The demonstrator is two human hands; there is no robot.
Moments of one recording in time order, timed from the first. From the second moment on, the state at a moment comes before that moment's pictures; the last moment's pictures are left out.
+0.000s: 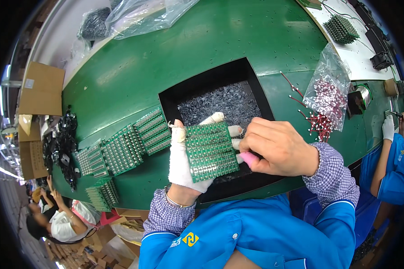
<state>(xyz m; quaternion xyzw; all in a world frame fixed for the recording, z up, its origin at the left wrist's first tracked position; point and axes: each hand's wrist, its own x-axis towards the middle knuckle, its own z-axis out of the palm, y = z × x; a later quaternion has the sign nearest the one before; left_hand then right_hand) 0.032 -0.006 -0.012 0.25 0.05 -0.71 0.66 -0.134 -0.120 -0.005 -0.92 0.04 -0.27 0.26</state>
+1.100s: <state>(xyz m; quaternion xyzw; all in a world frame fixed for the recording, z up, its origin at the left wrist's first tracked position) 0.032 -0.008 -0.016 0.28 0.06 -0.70 0.65 -0.126 -0.112 -0.007 -0.93 -0.02 -0.29 0.20</state>
